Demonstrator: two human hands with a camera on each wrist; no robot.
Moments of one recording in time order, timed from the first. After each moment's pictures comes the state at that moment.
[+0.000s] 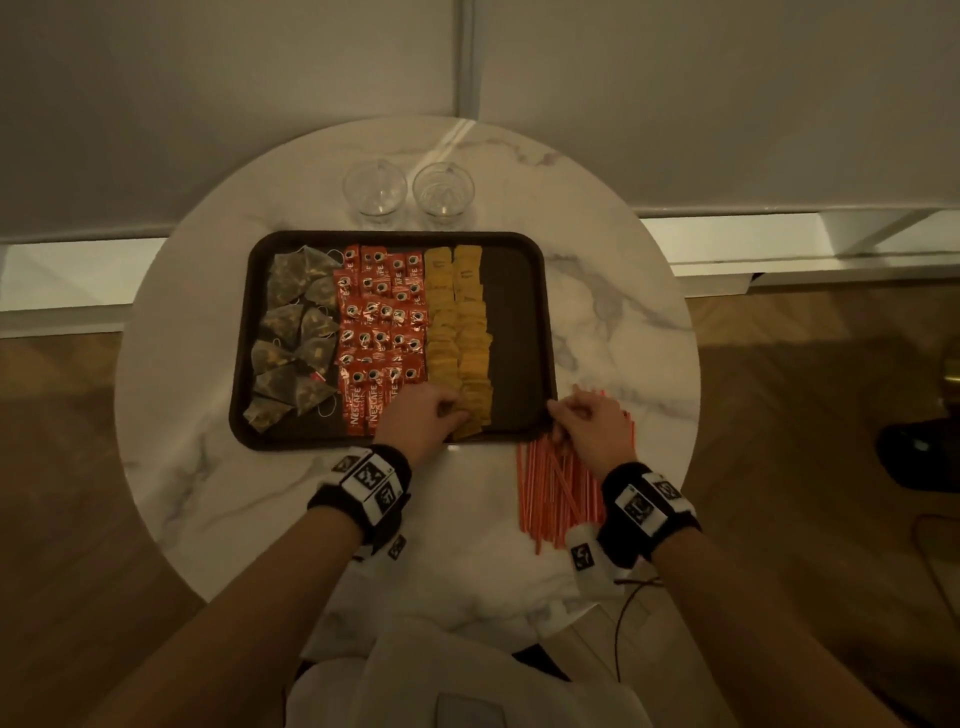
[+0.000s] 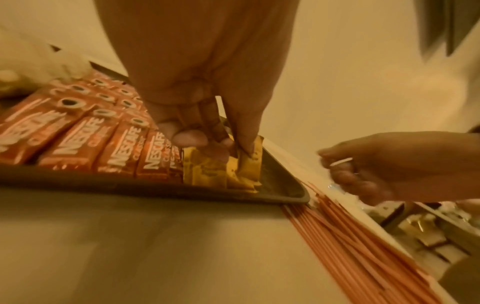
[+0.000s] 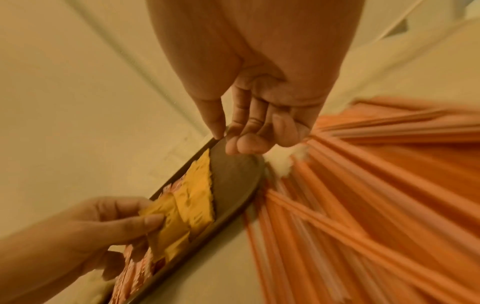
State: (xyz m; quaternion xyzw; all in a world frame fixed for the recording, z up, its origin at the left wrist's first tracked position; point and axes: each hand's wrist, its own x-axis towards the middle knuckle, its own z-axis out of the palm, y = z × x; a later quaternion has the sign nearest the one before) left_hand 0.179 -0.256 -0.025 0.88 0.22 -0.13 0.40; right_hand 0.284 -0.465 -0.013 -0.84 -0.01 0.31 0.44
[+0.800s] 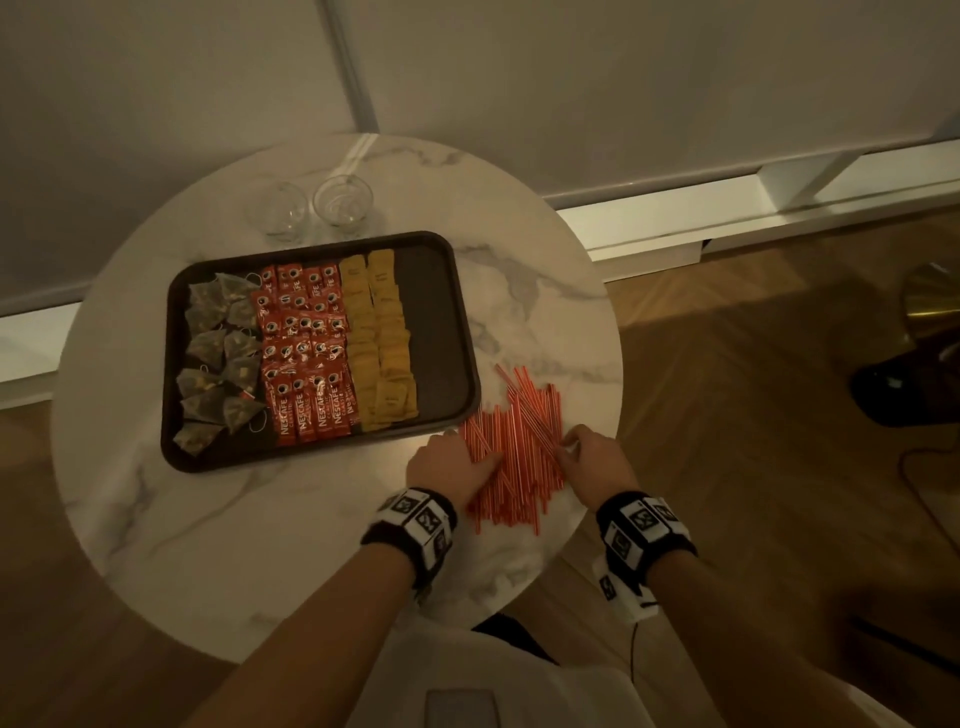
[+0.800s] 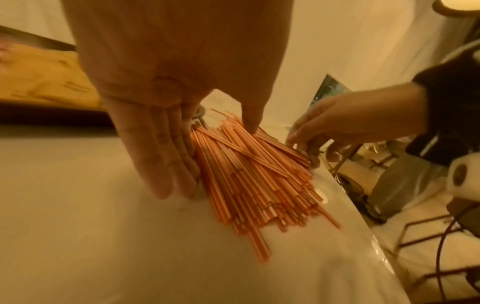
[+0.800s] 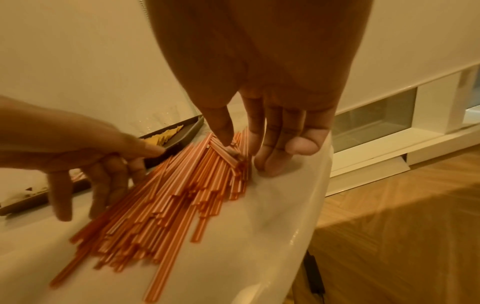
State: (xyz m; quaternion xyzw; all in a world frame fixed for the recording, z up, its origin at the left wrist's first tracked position) left_hand 0.193 -0.401 -0.047 0.89 0.27 -0.28 0.23; right_hand 0.271 -0.588 -0.039 -0.92 -0.07 0.30 0.22
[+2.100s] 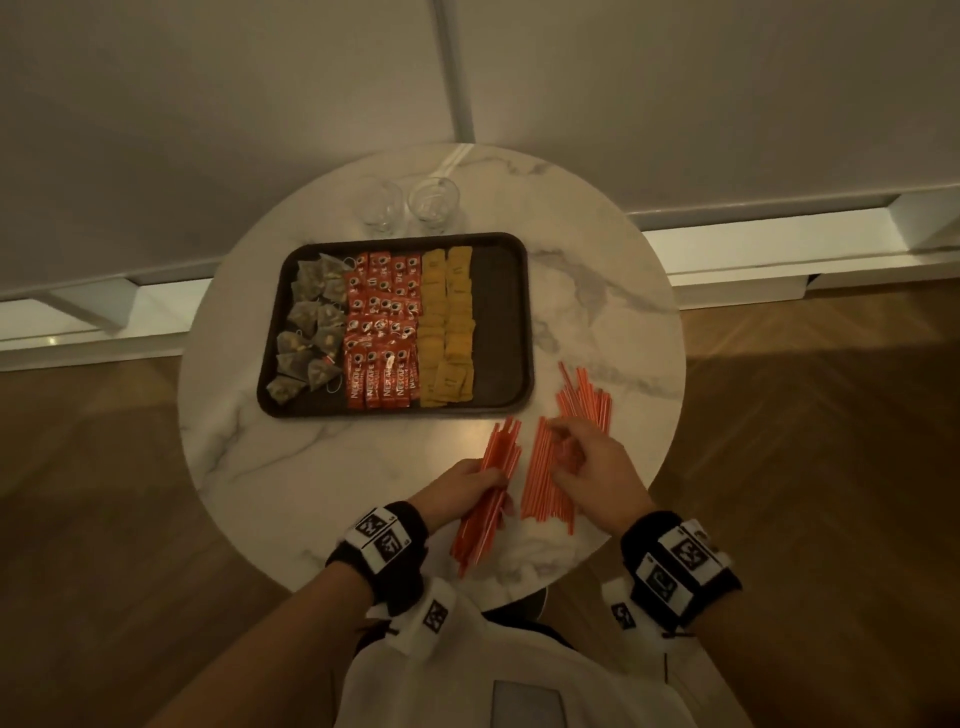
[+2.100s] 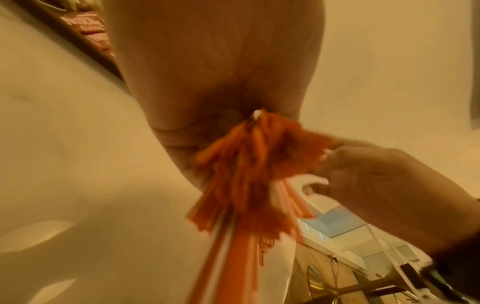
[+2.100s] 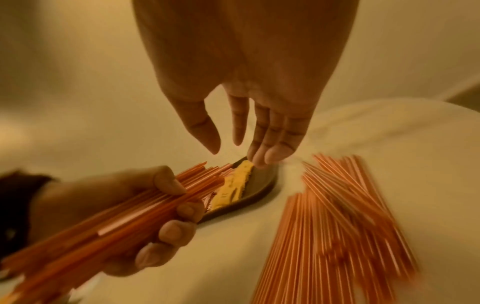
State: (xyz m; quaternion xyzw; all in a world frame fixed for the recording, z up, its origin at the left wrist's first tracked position) left_hand 0.132 -0.395 0.018 0.61 0.33 -0.27 0.67; right_hand 0.238 -0.562 0.020 -0.82 -0.26 0.32 0.40
